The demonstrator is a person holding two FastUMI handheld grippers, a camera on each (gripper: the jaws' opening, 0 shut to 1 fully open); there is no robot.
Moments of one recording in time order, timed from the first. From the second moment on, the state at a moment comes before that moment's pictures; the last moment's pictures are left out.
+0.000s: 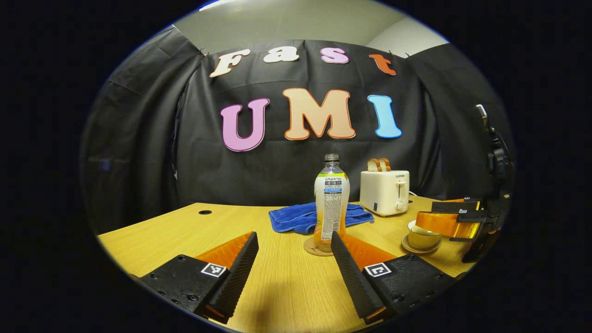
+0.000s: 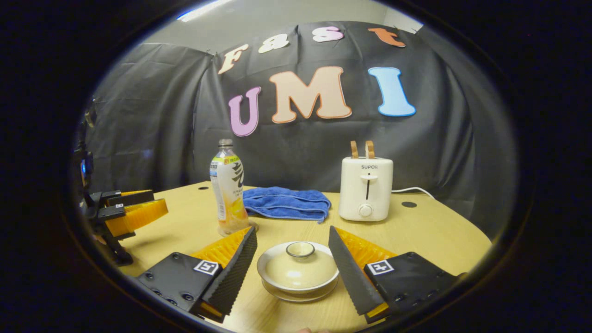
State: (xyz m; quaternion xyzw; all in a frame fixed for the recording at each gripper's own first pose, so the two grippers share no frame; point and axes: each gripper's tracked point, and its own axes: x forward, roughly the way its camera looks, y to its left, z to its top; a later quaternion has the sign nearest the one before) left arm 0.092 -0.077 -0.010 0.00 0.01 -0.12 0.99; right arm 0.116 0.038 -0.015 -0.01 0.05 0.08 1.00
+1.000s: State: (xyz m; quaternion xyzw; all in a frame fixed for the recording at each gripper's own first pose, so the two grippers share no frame) left arm 0.088 -0.062 -0.011 0.00 0.01 -0.07 1.00; right arm 0.067 -0.006 -0.001 0.00 0.00 -0.03 1.00
